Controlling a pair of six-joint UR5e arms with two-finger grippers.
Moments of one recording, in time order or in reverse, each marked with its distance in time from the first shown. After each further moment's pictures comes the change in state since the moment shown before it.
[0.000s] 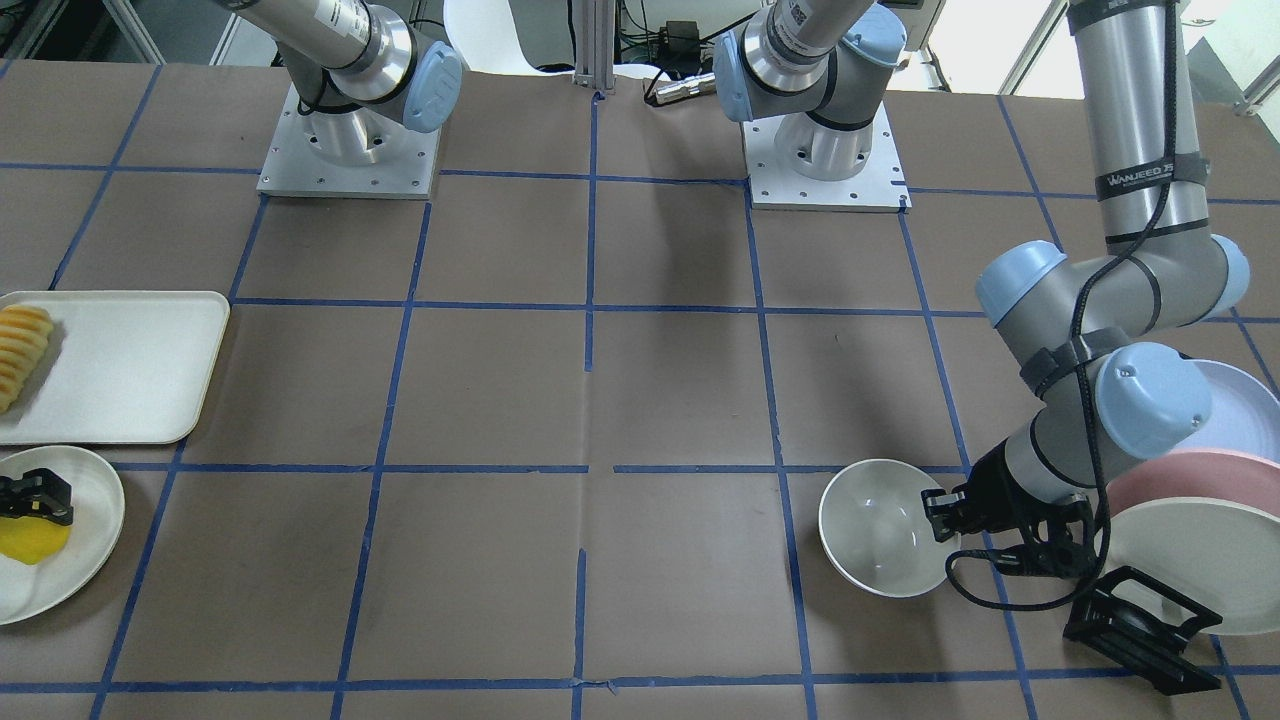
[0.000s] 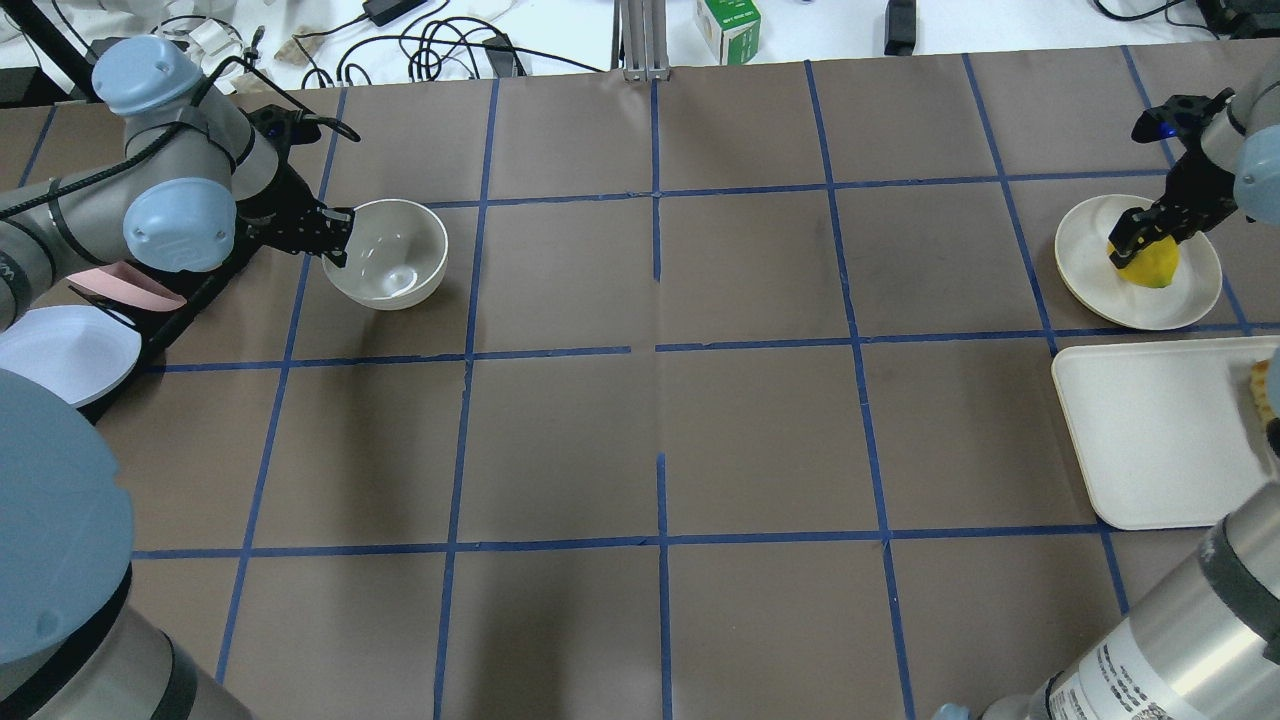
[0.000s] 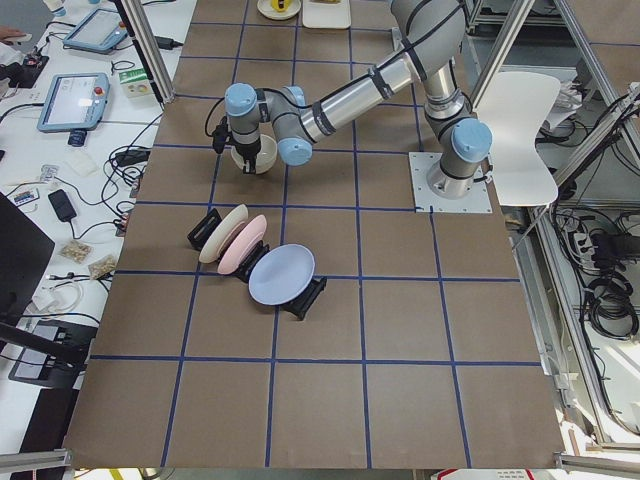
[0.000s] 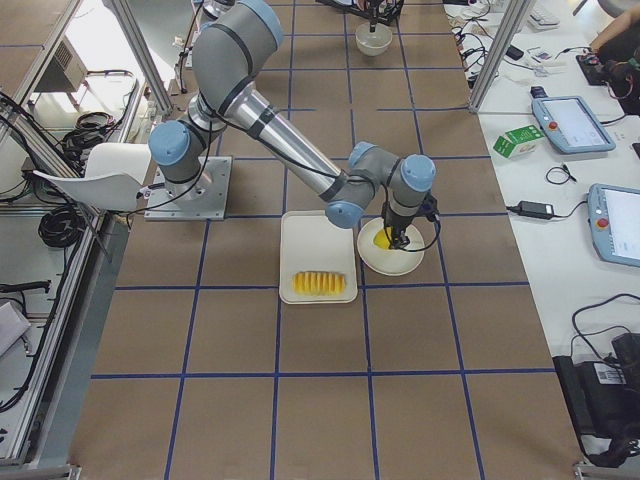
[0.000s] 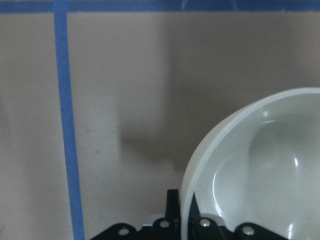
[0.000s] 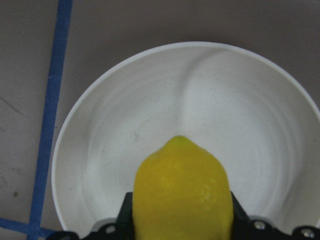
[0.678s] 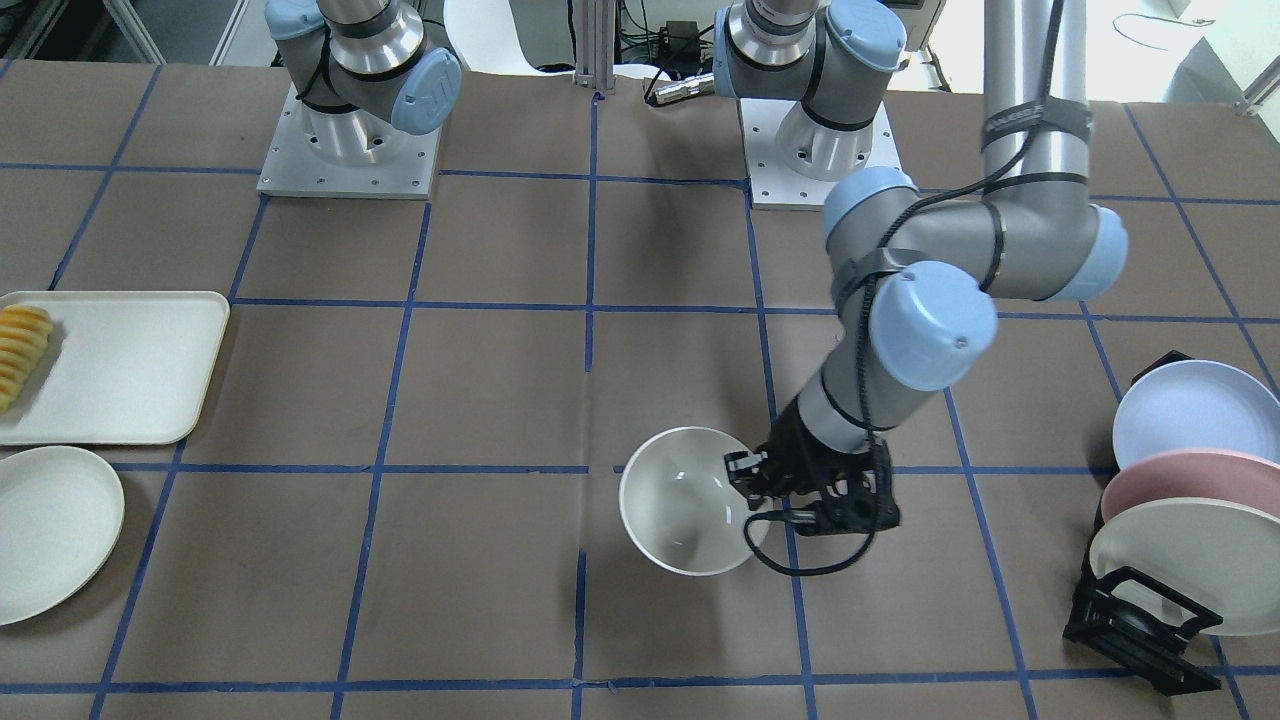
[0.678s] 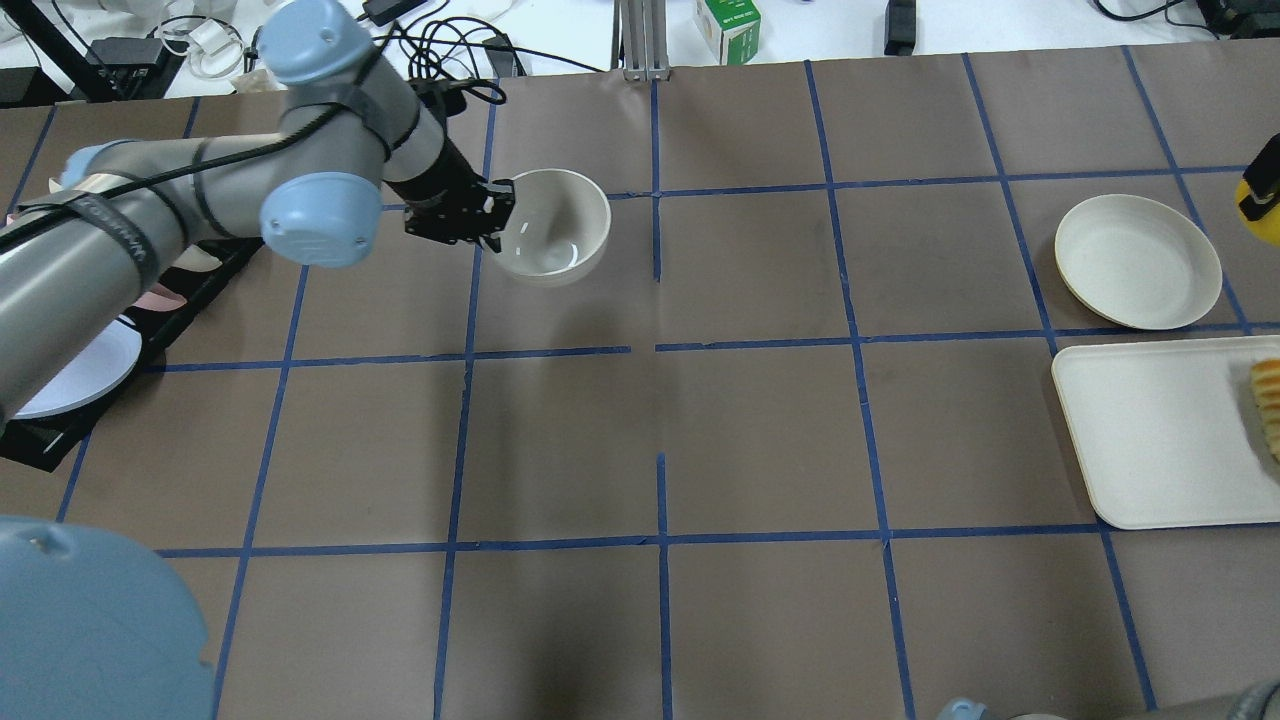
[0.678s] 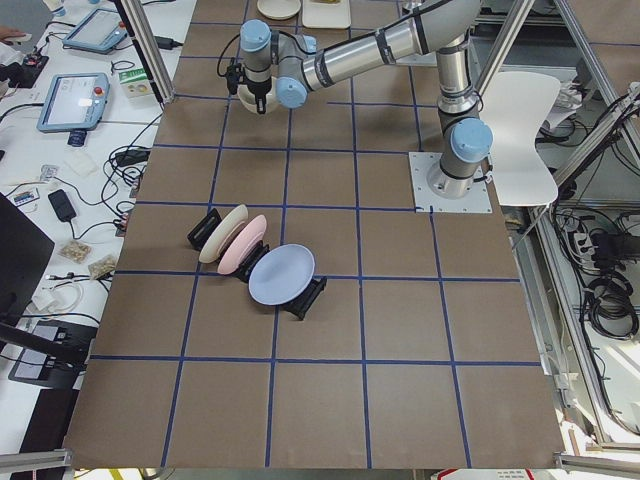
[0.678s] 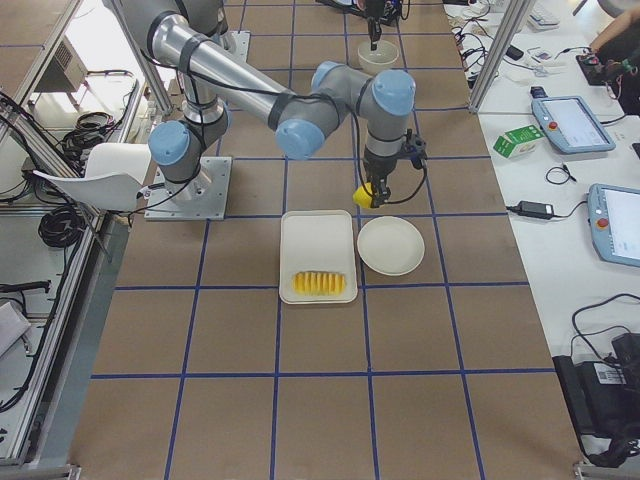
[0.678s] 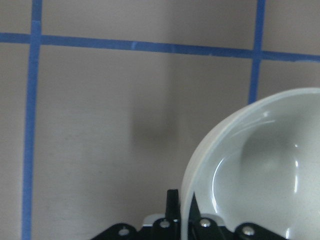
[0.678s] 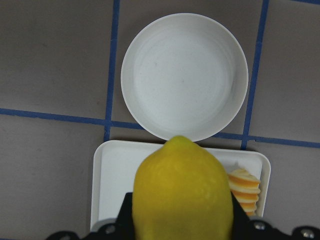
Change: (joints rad) left arm -0.331 0.050 -0.005 -0.019 -0.089 -0.471; right arm -0.033 -0.383 0.001 0.351 -0.001 0.088
